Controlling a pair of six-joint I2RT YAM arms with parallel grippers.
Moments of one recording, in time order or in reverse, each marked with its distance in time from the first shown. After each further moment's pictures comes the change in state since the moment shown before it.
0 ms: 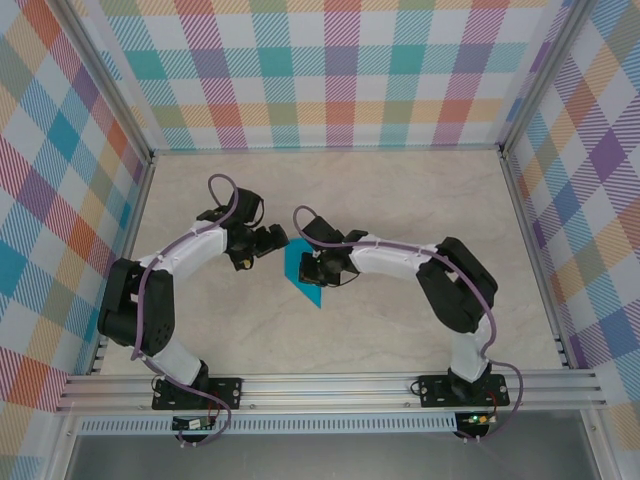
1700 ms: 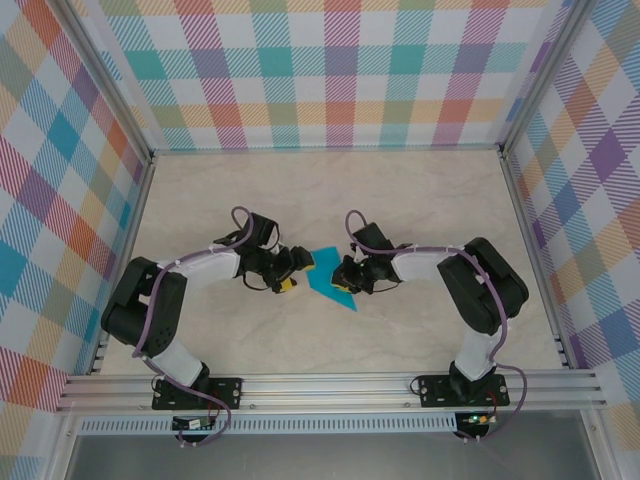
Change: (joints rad) left arm -0.121 0.011 -0.237 0.368 0.440 -0.238; right arm -0.248 -0.144 -0.433 0.371 -0.282 0.061
